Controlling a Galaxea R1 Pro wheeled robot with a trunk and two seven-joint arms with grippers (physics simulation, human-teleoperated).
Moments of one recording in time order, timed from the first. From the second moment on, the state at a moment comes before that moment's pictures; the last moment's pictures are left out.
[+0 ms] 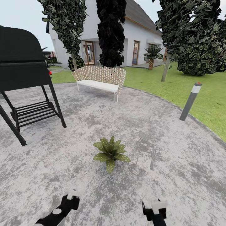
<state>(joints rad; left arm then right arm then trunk) -0.55 0.05 -0.24 -0.12 0.10 -0.25 -0.05 -0.43 0.02 0.24 -0.08 0.03 -0.65 -0.25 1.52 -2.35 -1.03</state>
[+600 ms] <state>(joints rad) -0.46 0.09 -0.23 -0.12 0.20 -0.26 -0.04 -0.39 0.02 0.24 -0.03 0.02 -0.65 -0.25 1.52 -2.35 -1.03</state>
